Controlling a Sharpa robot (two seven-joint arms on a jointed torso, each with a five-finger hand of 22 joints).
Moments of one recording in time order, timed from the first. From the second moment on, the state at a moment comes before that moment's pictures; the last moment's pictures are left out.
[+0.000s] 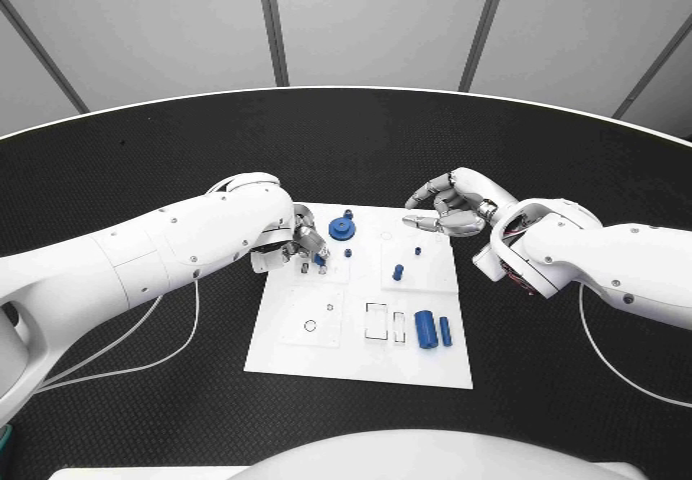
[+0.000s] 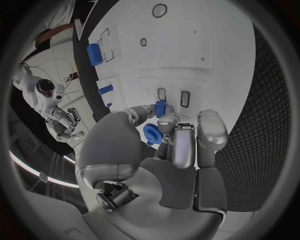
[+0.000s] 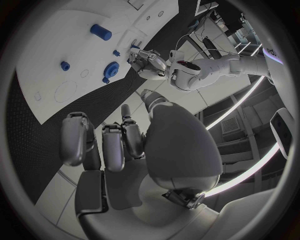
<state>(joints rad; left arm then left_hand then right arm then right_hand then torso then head) 1.27 -0.41 -0.09 1.10 -1.00 0.24 -0.64 1.13 -0.15 0.78 0.13 0.22 0.76 0.08 0.85 0.77 1.28 -0.01 1.19 0.95 1.46 -0.08 1.46 1.31 0.12 1.40 0.02 1.31 1.00 1.22 -0.96 -0.09 1.63 -0.93 -0.47 0.01 1.35 -0.20 0.25 0.28 0.34 0.90 0.14 0.28 0.35 1.43 0.05 1.38 1.31 1.47 -0.01 1.51 1.31 0.06 1.45 0.09 1.29 1.31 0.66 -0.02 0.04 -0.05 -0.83</state>
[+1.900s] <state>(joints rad) 1.27 -0.48 -0.09 1.18 -0.94 0.22 -0.65 1.15 -0.14 0.81 0.14 0.06 0.74 0.07 0.83 0.77 1.28 -0.01 1.20 0.95 1.47 -0.08 1.46 1.31 0.12 1.40 0.02 1.31 1.01 1.22 -0.95 -0.09 1.62 -0.93 -0.47 0.01 1.35 -0.20 0.25 0.28 0.34 0.90 0.14 0.28 0.35 1.43 0.05 1.38 1.31 1.47 -0.01 1.50 1.31 0.06 1.45 0.09 1.28 1.31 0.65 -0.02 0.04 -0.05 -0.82</state>
